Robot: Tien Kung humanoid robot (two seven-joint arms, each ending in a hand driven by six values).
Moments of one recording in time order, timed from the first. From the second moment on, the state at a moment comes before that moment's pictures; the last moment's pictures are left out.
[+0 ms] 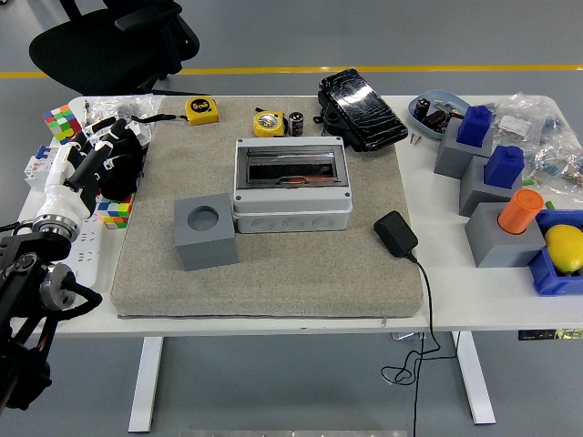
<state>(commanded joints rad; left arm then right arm) -0.24 0.14 -1.44 -1.28 1.01 0.19 0.02 0.10 -0.36 0.28 0.32 0.14 -0.11 -0.01</state>
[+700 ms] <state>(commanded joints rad) -0.24 0.14 -1.46 -1.27 1.01 0.19 0.02 0.12 -0.35 0.24 0.32 0.14 -0.12 -0.01</state>
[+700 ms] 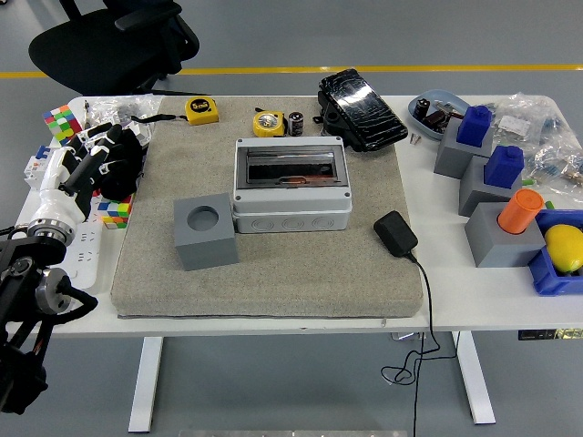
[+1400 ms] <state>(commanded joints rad) -0.26 0.15 -1.44 -1.26 1.02 0.18 -0.02 0.12 -0.37 0.24 0.32 0.15 -0.12 -0.01</state>
